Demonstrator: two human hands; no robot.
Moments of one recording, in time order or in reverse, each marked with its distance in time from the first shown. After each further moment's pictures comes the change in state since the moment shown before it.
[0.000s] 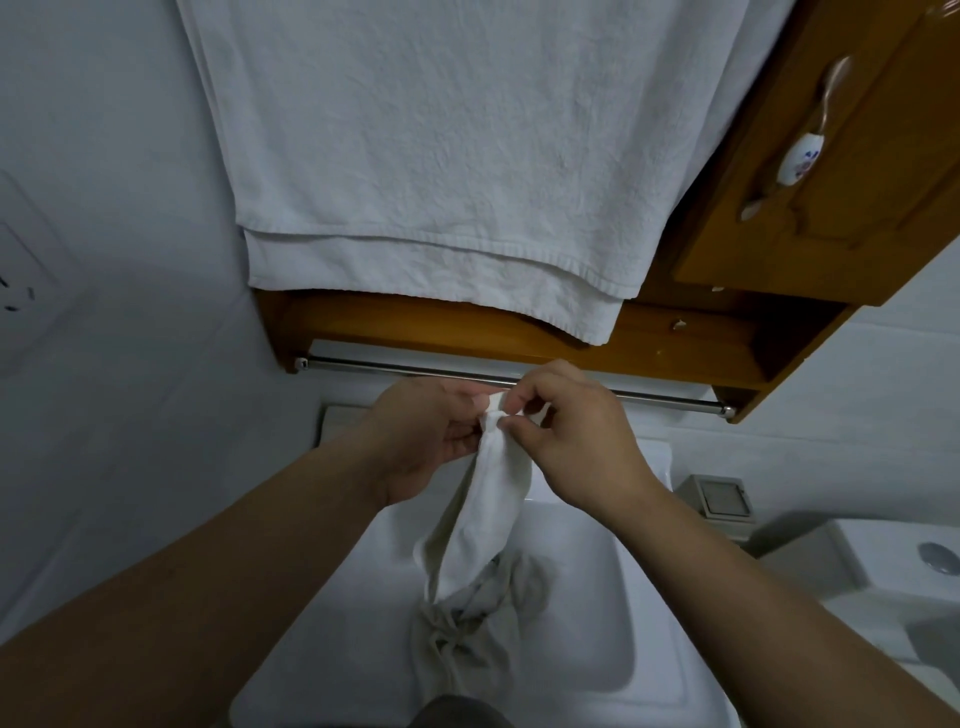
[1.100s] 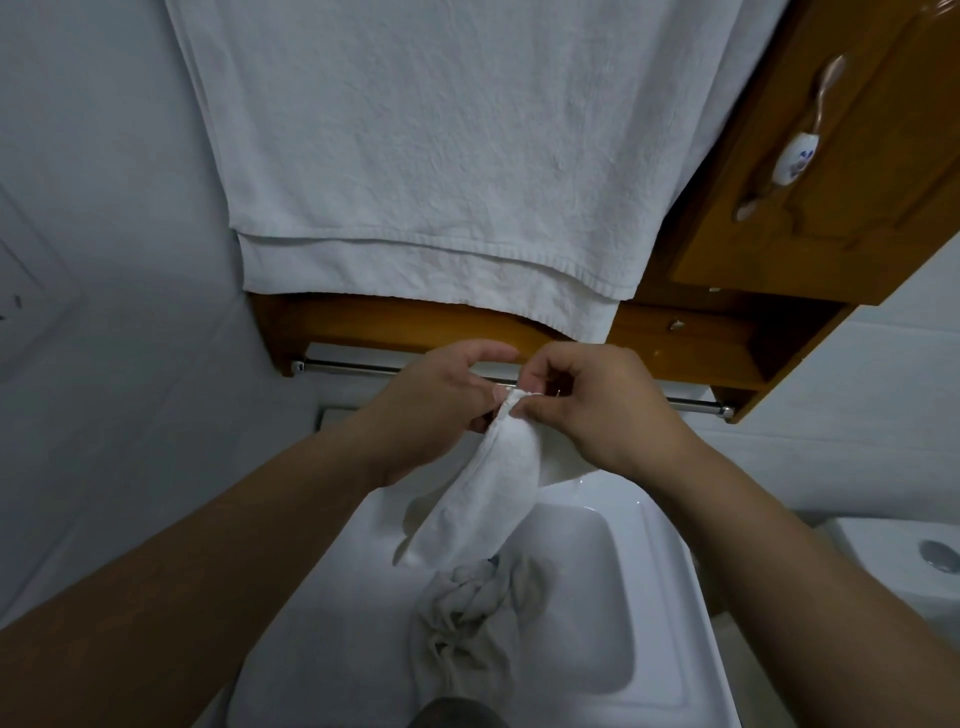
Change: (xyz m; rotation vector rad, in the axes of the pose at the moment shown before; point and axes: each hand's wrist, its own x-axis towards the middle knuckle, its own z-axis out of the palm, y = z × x) left_hand -0.009 0.029 0.014 0.455 -0.110 0.272; right_hand 0.021 -0.006 -0.040 0.027 -0.152 0.054
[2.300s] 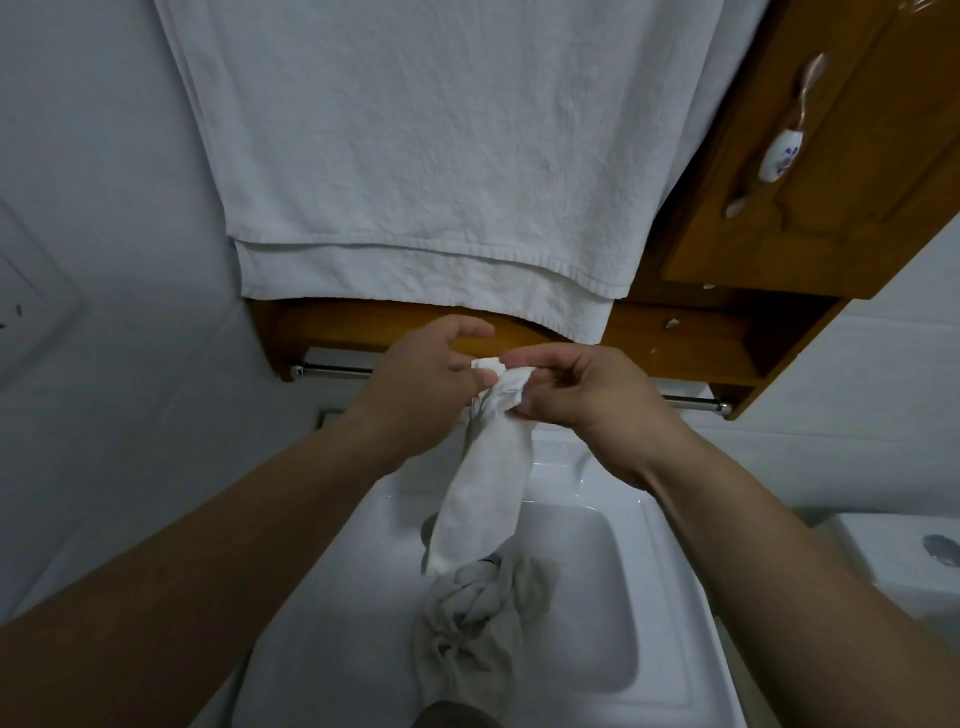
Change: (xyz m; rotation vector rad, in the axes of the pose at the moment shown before) left_hand 0.002 0.007 -0.001 0.238 0.254 0.069; right_hand -0.005 0.006 0.002 0.733 -0.101 0.225
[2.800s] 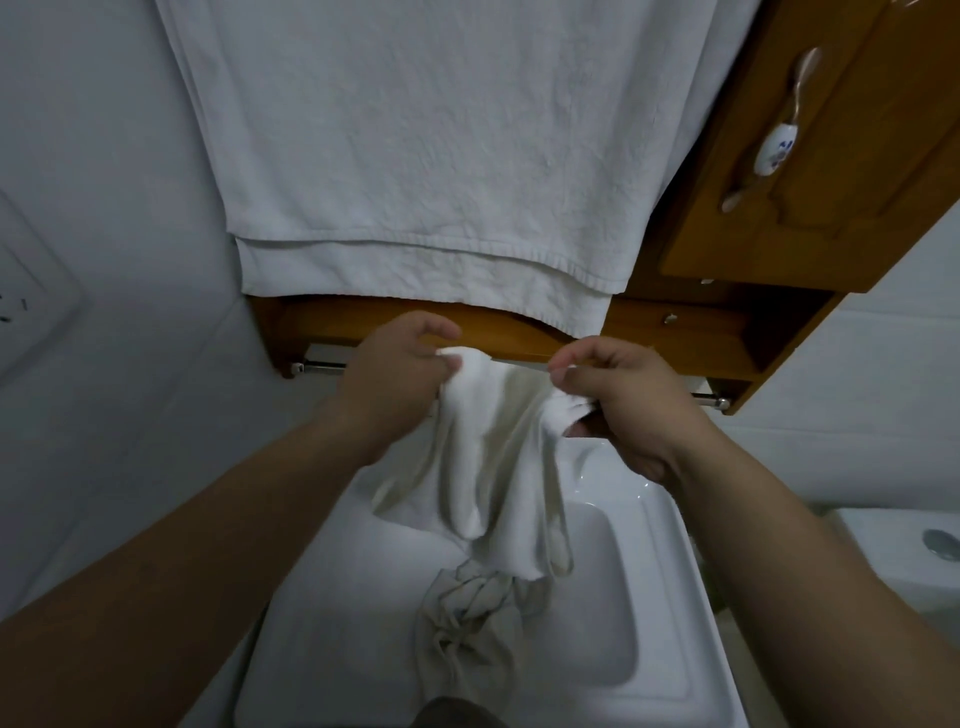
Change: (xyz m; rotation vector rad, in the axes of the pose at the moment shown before) left_hand 0.003 -0.017 -0.011 -0.097 0.144 -0.098; right_hand -0.004 0.005 -0.017 0.083 0.186 0.110
